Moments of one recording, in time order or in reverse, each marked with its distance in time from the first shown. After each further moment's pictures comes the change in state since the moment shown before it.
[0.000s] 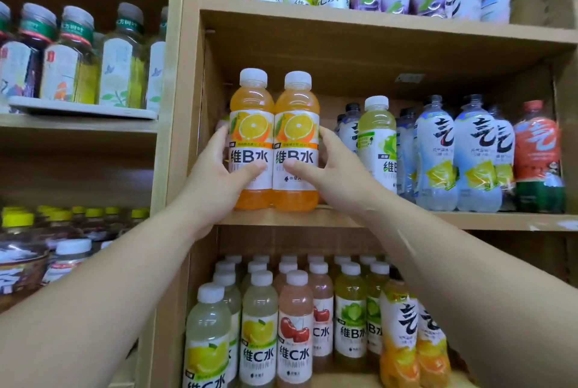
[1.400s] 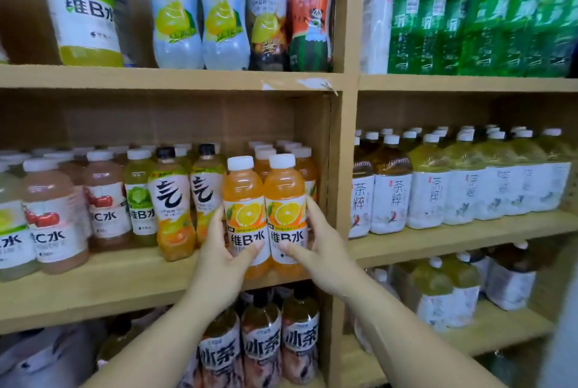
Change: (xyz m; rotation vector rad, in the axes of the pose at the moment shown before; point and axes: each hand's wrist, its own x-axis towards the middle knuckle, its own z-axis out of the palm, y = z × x) left_hand -0.258 -0.064 0.416 -0.012 -0.169 -0.381; right_hand -0.333 0.258 -0.254 -0.062 -0.068 0.426
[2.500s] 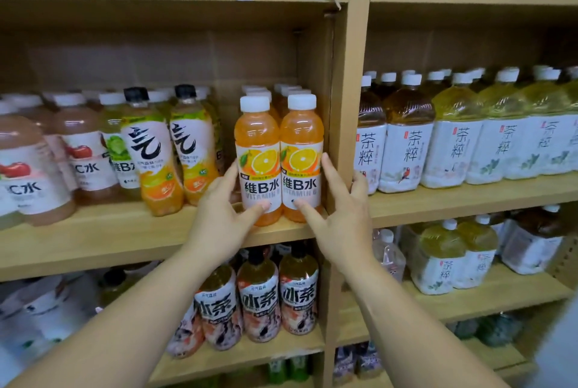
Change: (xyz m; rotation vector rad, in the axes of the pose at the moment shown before) left_hand 0.021 -0.036 0.023 0.334 -0.031 0.036; right_hand -0.010 0.053 0.000 -0.279 0.340 0.064
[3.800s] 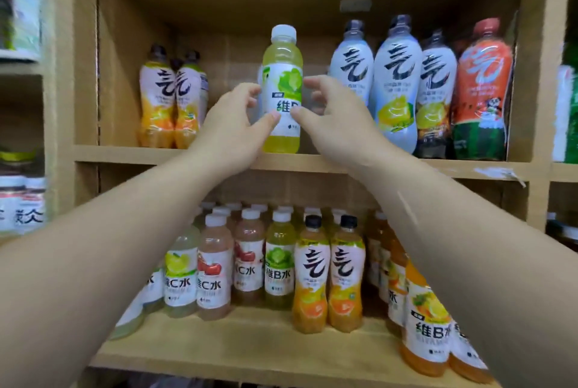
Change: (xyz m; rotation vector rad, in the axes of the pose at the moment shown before) left_hand 0.132 0.108 -0.330 0.310 0.413 0.229; right_hand 0.148 -0.379 0.016 0.171 -0.088 -0.520
